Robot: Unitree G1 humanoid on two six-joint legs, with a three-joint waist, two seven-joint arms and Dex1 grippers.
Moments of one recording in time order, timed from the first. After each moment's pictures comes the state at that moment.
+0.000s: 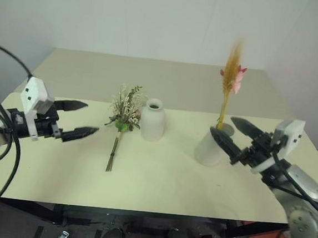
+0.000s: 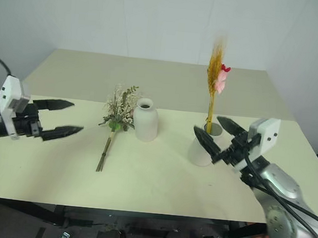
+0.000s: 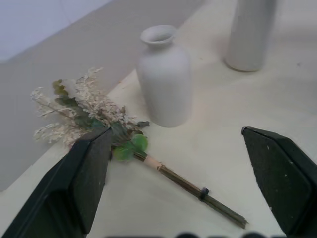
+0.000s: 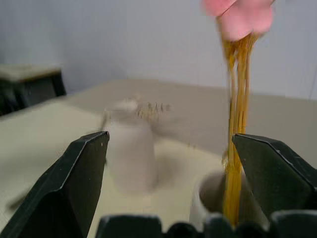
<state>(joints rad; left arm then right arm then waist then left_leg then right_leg) -0.31 0.91 0.36 -0.20 -0.57 0.61 -0.94 -0.10 -0.63 -0.35 -0.59 0.78 0.59 0.49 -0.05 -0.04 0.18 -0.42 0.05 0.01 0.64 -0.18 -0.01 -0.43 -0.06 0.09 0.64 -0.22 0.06</state>
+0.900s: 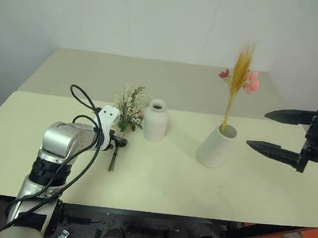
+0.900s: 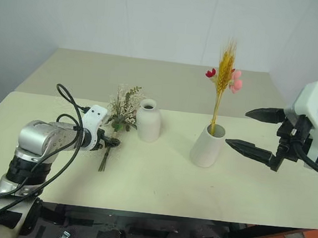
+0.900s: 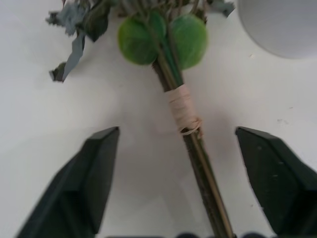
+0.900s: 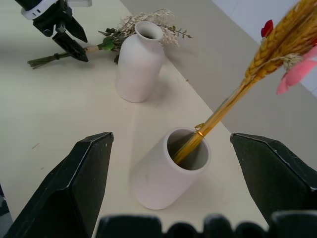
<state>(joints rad) -0.71 0.54 -0.06 -0.11 -0.39 1.43 -0.28 -0.17 -1.25 -0.63 -0.57 0.85 0.85 0.91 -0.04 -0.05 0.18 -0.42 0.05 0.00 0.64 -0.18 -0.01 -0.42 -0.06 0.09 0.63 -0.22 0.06</state>
